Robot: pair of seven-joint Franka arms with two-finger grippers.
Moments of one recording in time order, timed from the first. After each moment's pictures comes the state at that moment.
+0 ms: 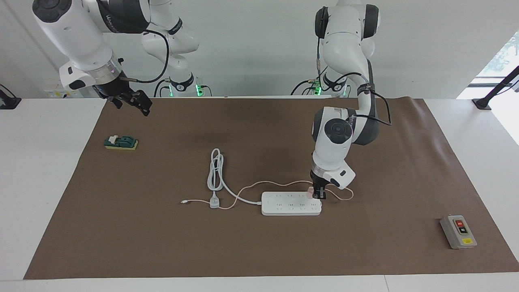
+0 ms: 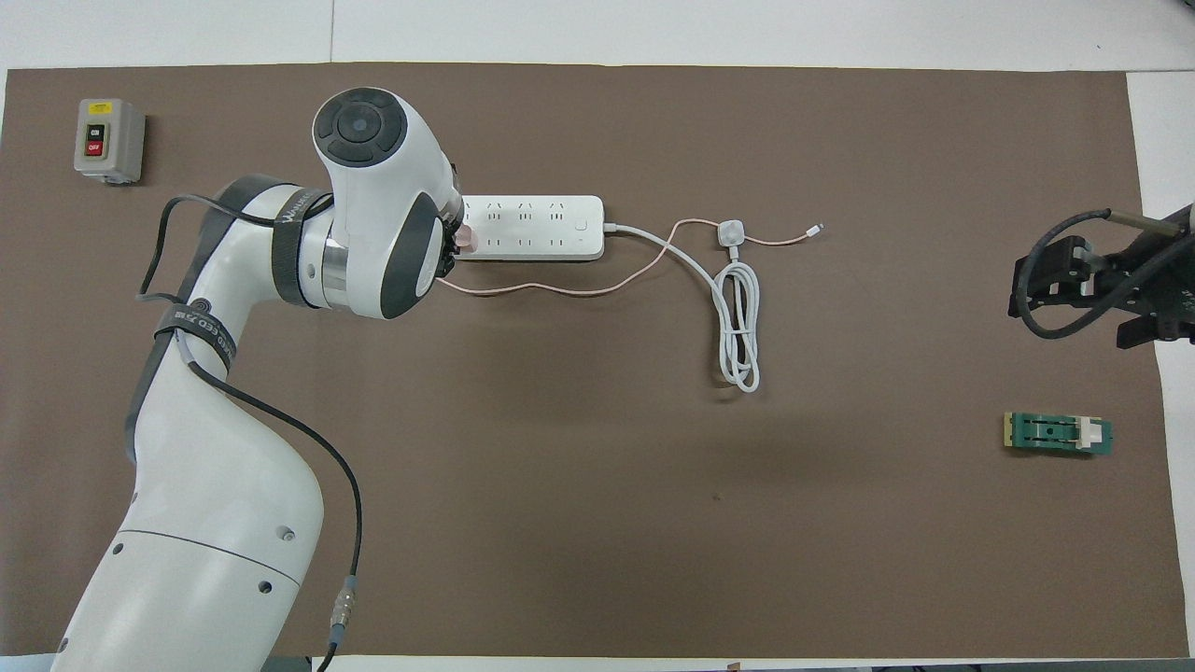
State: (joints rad) left arm -0.72 0.60 0.38 -1.50 -0.21 2.09 -1.71; right arm 0.13 0.02 -0.14 -1.59 0.01 1.45 0.32
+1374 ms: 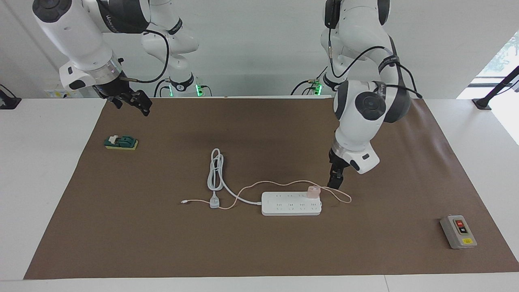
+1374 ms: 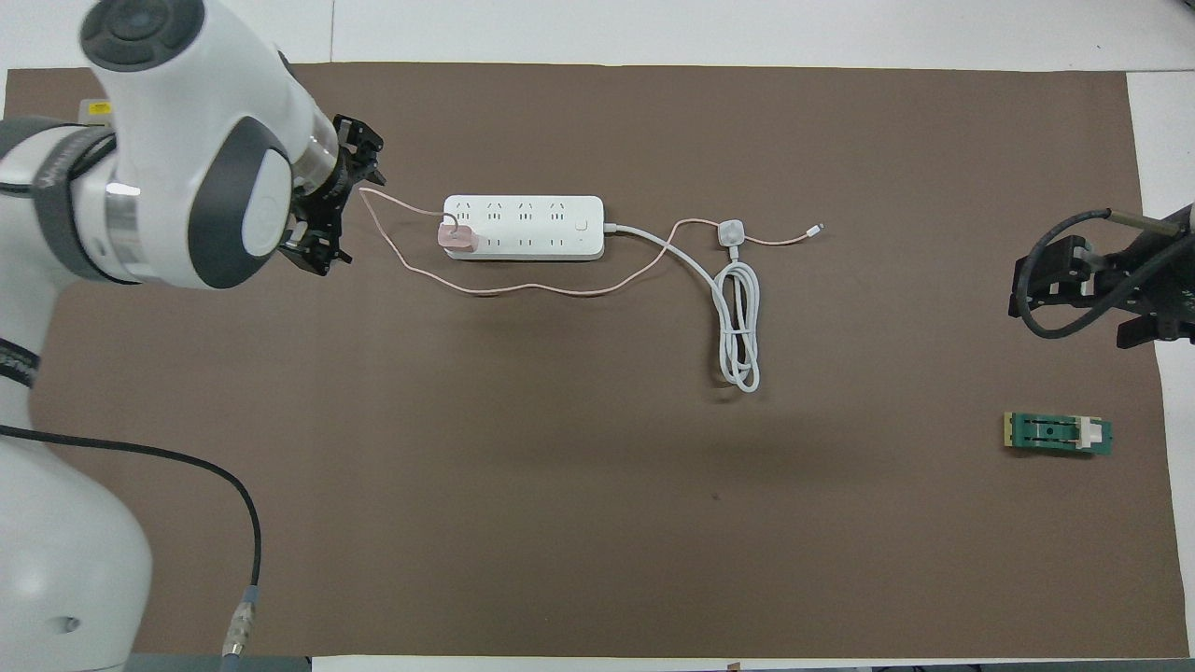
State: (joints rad) left arm -0.63 0.41 0.44 -1.41 -0.19 1.78 -1.28; right arm 0.13 0.02 -0.14 -1.59 0.01 1.45 0.32
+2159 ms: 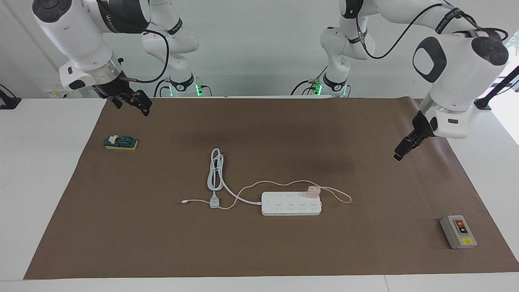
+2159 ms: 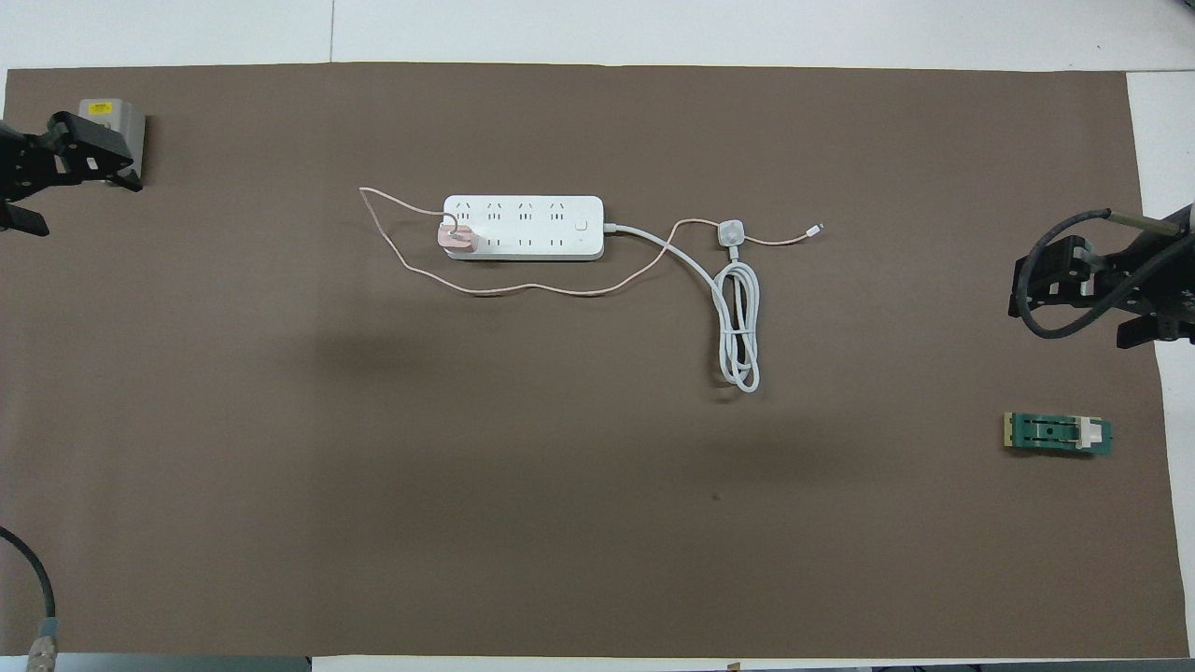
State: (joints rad) left arm -0.56 0.26 0.69 -1.41 -0.18 1.67 -0.26; right arm 0.13 0.02 -0.14 -1.59 0.01 1.45 0.32
